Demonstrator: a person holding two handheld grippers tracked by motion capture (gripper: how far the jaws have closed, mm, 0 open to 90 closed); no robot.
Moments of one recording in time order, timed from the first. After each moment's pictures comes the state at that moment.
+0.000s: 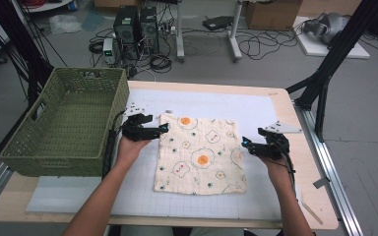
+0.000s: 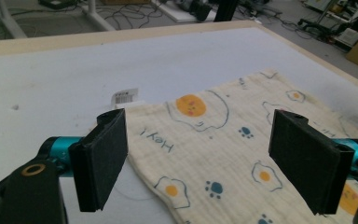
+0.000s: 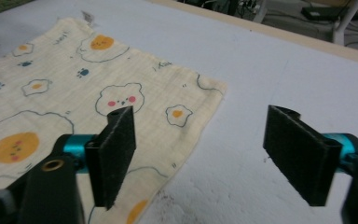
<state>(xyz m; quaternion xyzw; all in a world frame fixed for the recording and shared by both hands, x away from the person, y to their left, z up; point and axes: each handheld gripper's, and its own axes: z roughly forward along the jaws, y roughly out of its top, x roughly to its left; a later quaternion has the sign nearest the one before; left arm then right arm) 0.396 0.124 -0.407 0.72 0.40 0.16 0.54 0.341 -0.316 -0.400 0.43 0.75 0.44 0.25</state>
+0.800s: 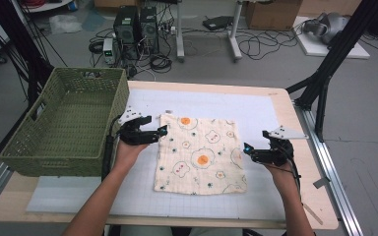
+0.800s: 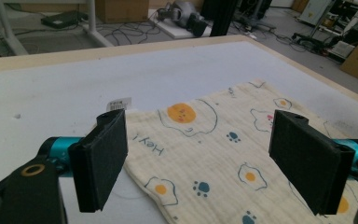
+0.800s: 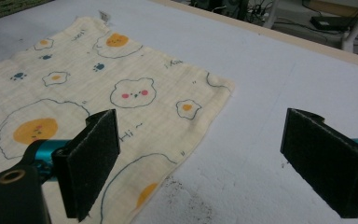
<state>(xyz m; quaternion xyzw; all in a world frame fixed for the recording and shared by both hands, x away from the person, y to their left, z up) 0.381 0.127 -0.408 0.71 0.40 0.17 0.56 0.331 -0.320 -0.403 0.41 0.76 0.44 0.25</state>
